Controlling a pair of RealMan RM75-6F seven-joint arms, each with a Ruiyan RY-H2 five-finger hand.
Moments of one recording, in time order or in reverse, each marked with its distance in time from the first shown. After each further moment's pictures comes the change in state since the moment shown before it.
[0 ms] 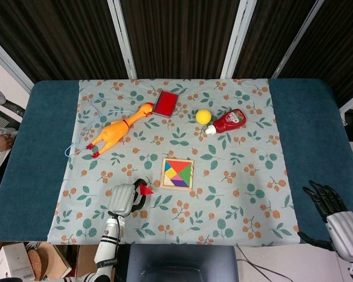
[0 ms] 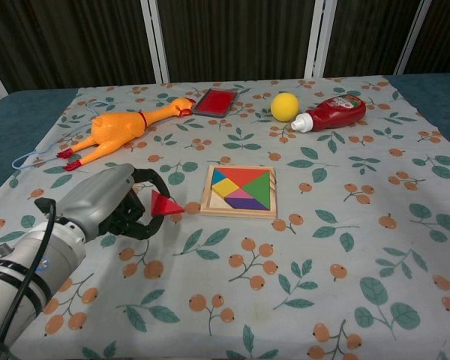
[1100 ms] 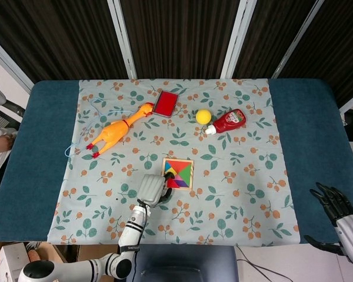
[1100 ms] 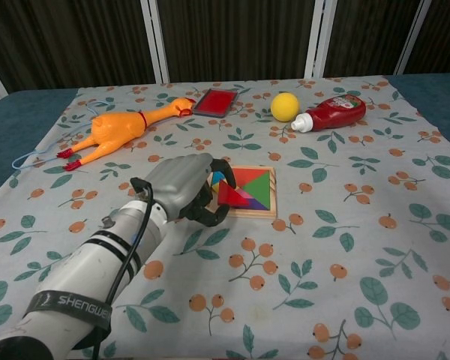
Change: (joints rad) left arm -0.233 -0.164 -0.073 0.295 0.039 -0.142 -0.027; right arm -0.014 0.026 -0.014 0.058 -0.030 0.060 0.117
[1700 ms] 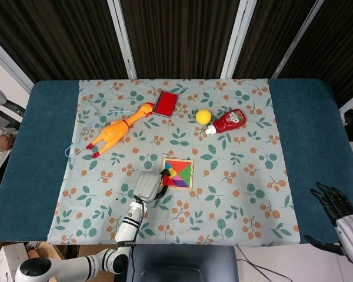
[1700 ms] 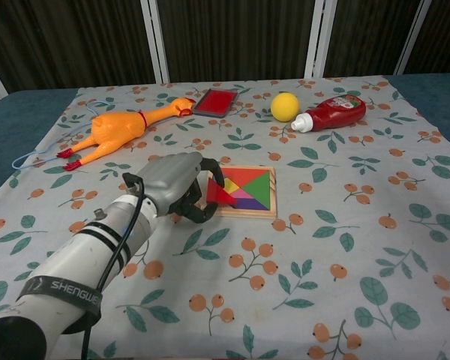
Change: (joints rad) left arm -0.011 0.034 -0.004 0.016 -0.033 -0.033 0.003; right arm -0.001 -0.003 0.001 -0.001 0.004 -0.001 -0.008
